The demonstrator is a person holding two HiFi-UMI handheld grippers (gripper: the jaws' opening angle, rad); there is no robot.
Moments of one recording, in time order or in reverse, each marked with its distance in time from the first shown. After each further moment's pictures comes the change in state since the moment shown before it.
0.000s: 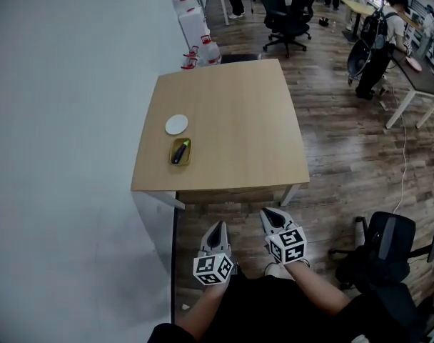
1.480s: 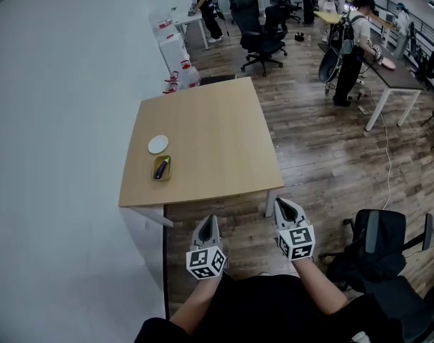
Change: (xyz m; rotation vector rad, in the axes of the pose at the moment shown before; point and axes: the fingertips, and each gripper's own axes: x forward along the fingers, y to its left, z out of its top) left arm 0.006 -0.089 0.021 0.125 -0.085 -0.073; right arm -0.133 -0.098 0.041 -0.098 -0.235 -0.265
